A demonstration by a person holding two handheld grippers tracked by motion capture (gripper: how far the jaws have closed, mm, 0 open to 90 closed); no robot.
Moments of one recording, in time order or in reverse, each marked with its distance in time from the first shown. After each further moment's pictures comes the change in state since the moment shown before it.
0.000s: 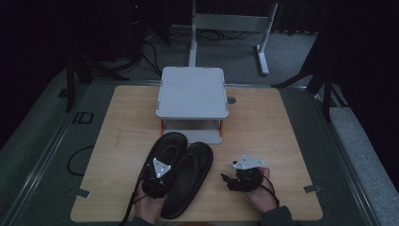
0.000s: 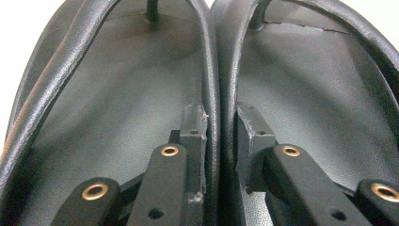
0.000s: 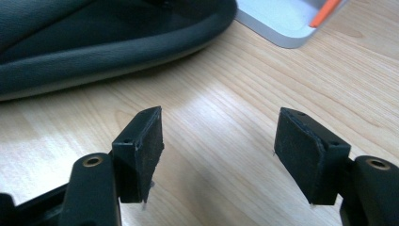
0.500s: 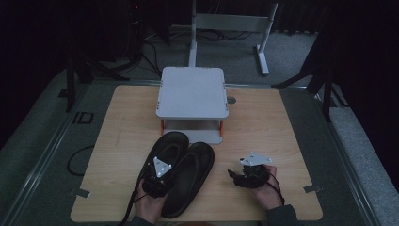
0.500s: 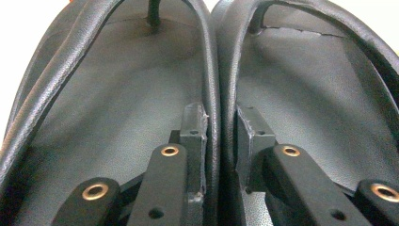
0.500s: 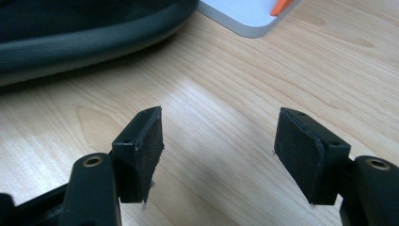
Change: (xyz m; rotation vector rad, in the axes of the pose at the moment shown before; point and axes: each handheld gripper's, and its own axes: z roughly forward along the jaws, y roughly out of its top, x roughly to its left) left arm -0.001 0.005 -0.003 -0.013 -0.011 0.008; right arm -0.021 -0.006 -0.005 0.000 -0.045 0.050
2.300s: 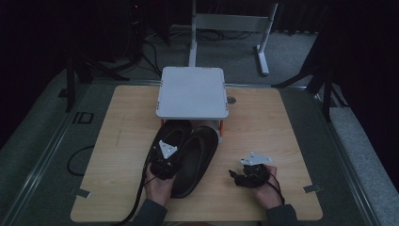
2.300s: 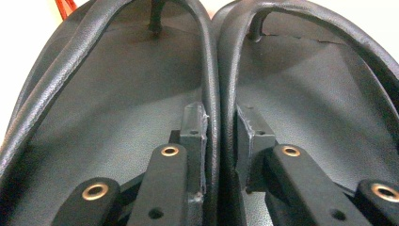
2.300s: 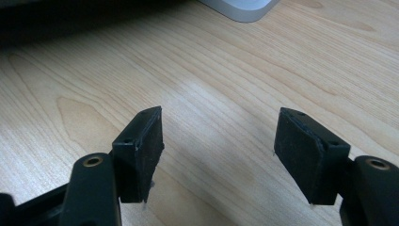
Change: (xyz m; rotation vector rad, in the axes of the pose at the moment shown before) left arm 0.002 0.046 0.024 -0.071 0.034 -0.059; right arm -0.004 -0.005 0.007 0.028 -0.012 0.013
